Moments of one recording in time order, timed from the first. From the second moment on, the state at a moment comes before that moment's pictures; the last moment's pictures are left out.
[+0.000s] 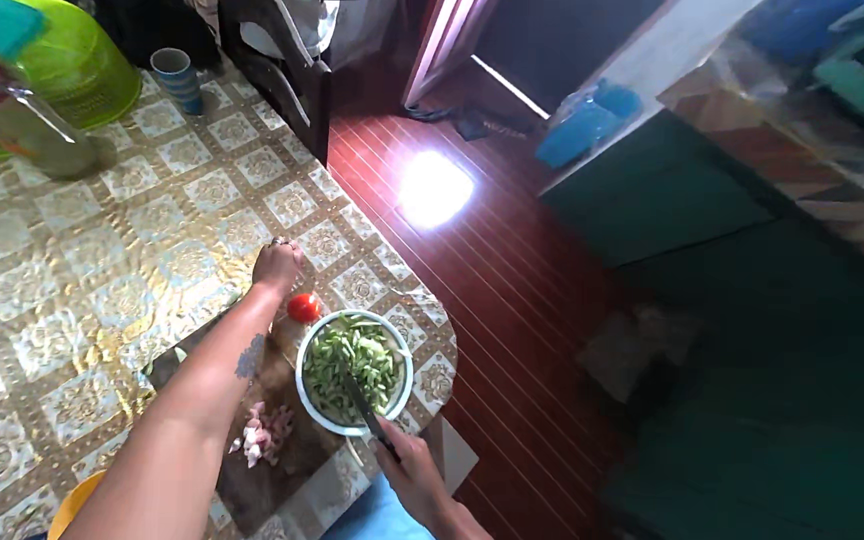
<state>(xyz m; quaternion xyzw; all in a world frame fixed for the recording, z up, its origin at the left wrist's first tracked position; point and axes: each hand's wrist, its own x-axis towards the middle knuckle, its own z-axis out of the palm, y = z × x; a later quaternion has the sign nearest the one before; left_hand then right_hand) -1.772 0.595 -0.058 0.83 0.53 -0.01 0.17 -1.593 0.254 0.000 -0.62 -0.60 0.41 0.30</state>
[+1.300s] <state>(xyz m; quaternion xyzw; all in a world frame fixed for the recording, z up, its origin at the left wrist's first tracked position) -1.920 0.103 -0.045 0.45 0.71 0.21 0.50 -1.759 0.249 -0.020 -0.52 -0.52 0.57 0.37</state>
